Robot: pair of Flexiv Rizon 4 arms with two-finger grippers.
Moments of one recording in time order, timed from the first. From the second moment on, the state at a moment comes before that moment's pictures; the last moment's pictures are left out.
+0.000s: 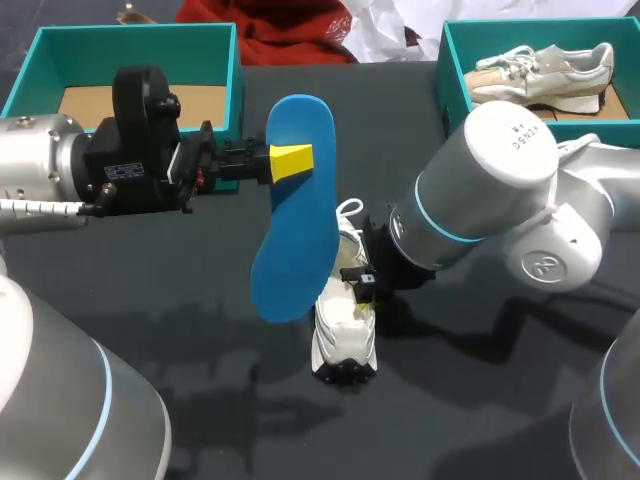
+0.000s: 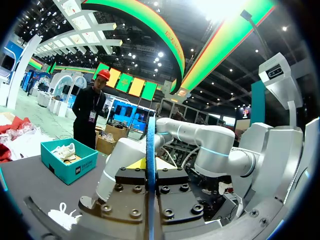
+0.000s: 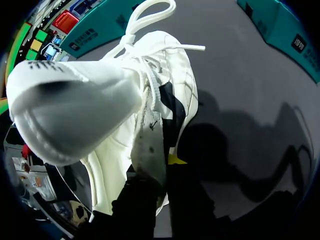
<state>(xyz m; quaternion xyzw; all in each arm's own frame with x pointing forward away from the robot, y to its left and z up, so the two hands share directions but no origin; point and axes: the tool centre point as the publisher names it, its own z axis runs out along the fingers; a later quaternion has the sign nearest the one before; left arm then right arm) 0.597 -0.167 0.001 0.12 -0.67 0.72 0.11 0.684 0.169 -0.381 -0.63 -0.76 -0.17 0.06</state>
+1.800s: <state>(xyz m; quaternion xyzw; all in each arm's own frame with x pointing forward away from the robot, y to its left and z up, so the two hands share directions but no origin) 0.605 -0.160 0.014 0.01 -0.65 0.76 0.03 0.704 0.141 -0.255 -0.60 -0.66 -0.37 0.25</state>
